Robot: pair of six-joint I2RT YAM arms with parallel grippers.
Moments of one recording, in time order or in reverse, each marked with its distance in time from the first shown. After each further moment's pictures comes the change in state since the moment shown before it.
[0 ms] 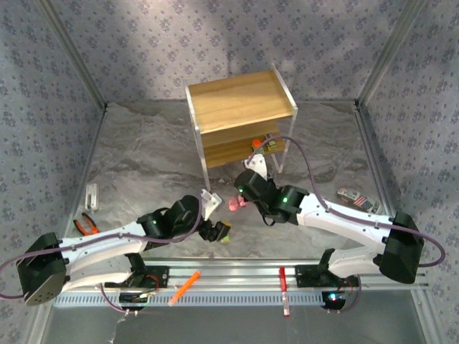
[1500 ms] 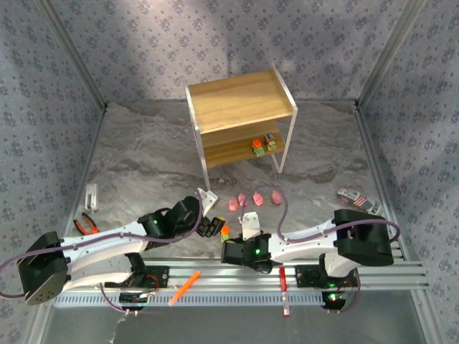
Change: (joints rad) left arm 0.000 0.023 0.000 -0.062 -0.201 -0.004; right arm 0.451 0.236 -0.276 -0.040 0.076 0.660
